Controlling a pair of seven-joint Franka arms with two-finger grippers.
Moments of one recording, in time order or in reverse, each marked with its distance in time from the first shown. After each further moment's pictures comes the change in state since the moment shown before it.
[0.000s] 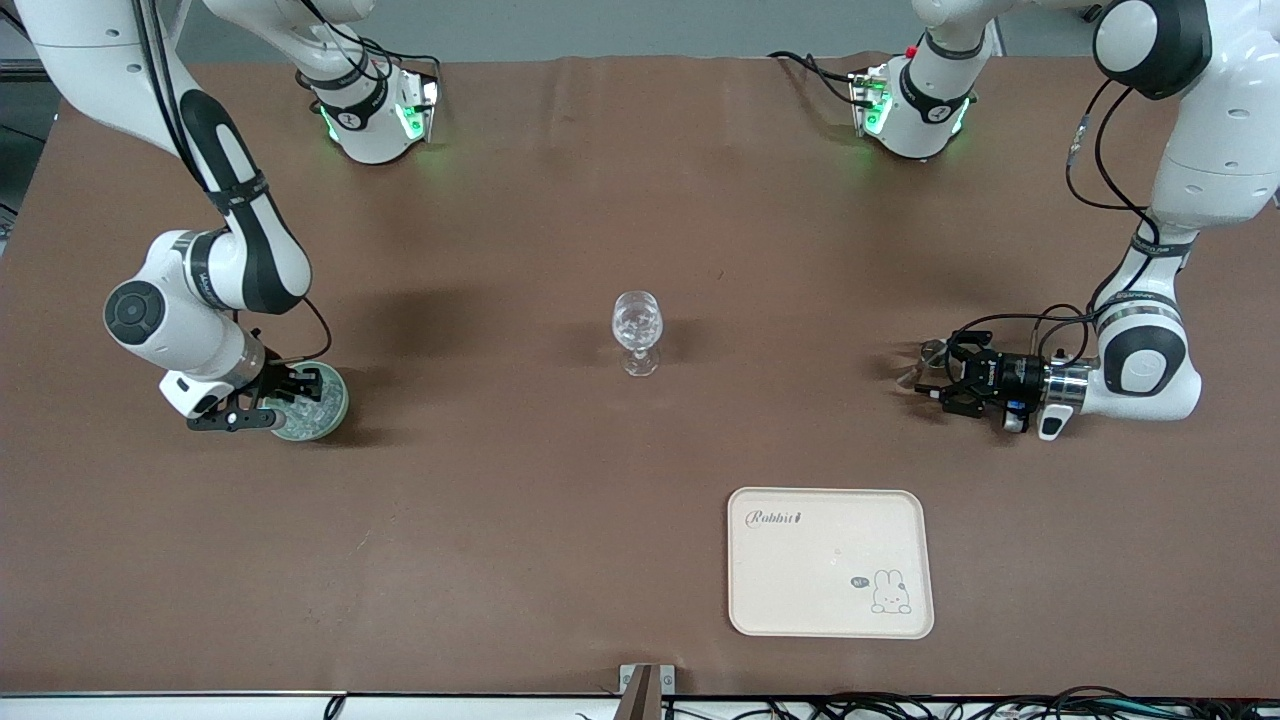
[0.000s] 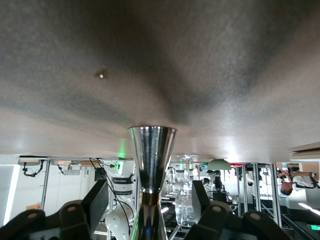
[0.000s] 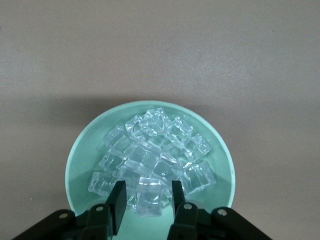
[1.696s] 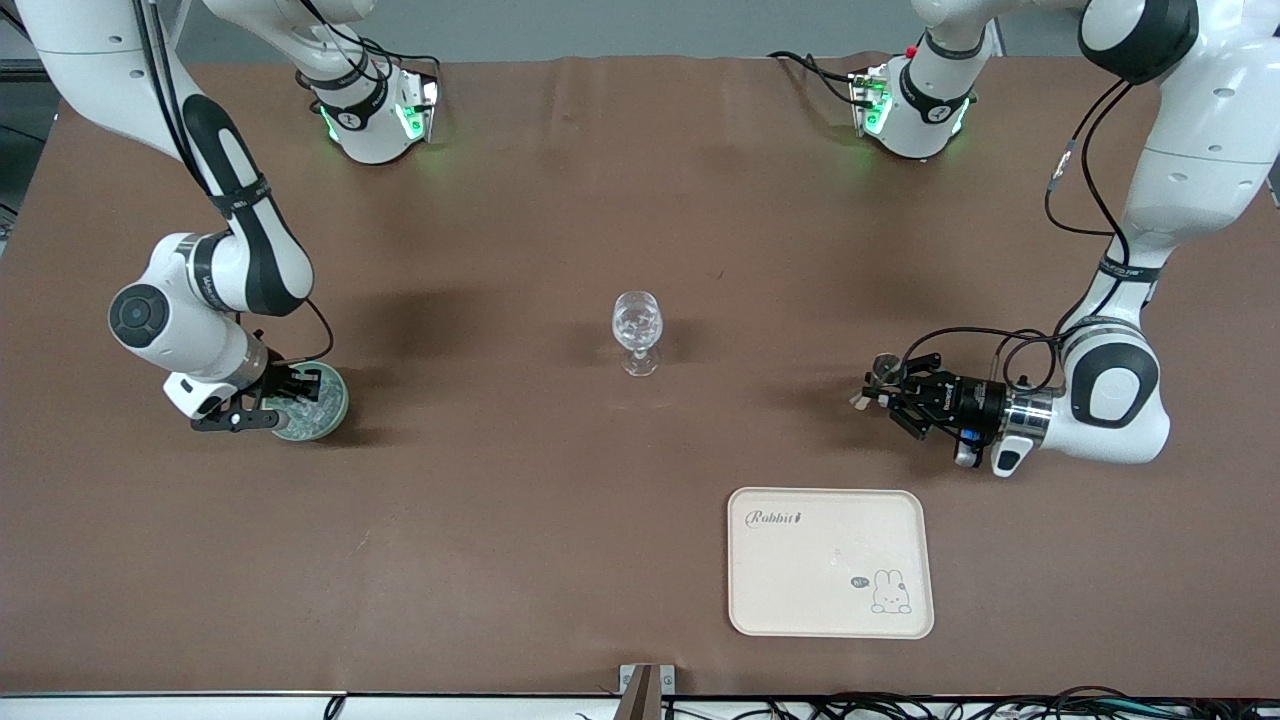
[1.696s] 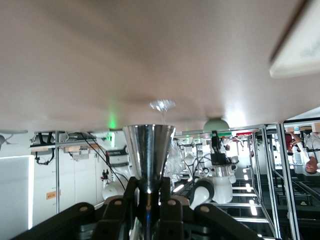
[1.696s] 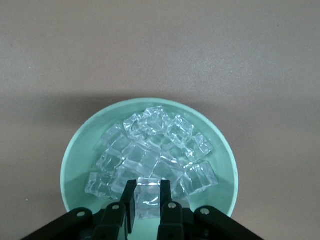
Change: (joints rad) left arm -0.019 -0.031 -0.257 0.161 -0.044 -0.013 -0.207; right arm 0.000 0.011 0.001 0.005 0.000 0.003 0.000
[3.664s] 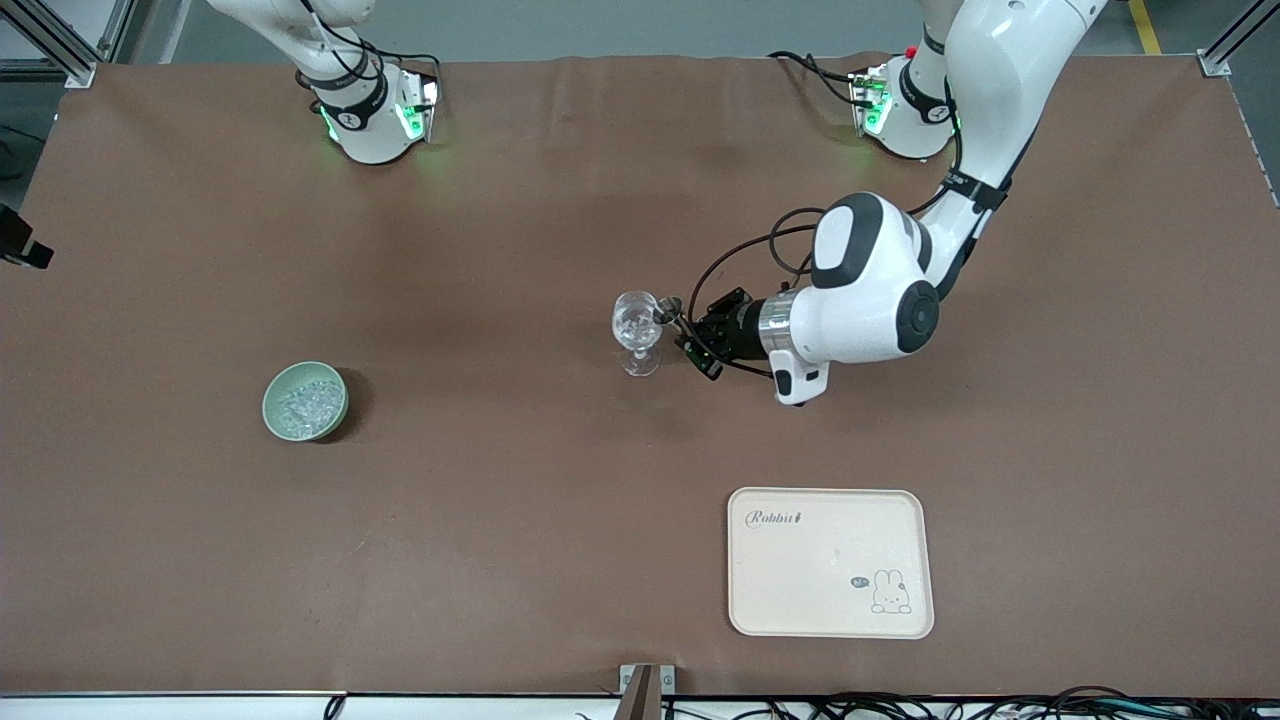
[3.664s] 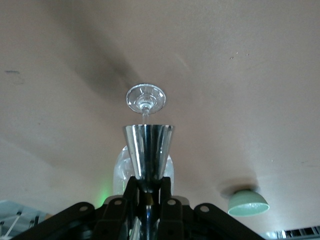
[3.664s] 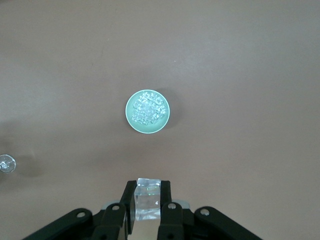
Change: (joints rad) left arm -0.550 -0.283 -0.048 -0.116 0.306 0.585 -0.575; right arm -0.124 -0.296 0.036 0.810 0.002 -1.124 0.174
